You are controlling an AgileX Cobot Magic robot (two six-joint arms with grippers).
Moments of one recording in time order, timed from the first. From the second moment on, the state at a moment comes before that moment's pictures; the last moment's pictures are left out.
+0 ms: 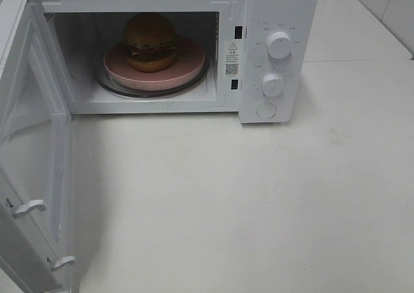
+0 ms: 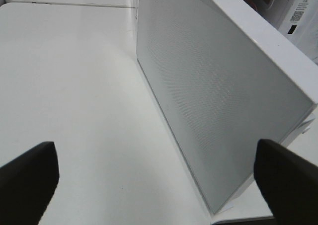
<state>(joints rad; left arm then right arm) -0.04 -0.01 -0.51 -0.14 1.08 0.03 0.21 0.17 -0.55 -0.09 1.09 0.08</state>
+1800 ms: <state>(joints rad) -0.04 -0.01 -0.51 -0.14 1.08 0.03 0.09 0.00 -0.51 -0.06 1.01 0.06</state>
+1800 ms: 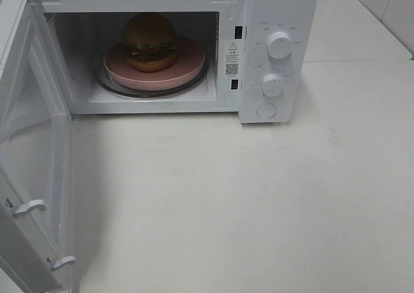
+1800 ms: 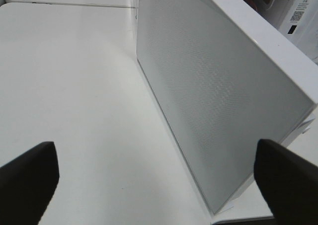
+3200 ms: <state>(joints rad) -0.04 0.20 -0.58 0.02 1.06 -0.04 0.09 0.00 -0.51 -0.06 1.01 0.06</state>
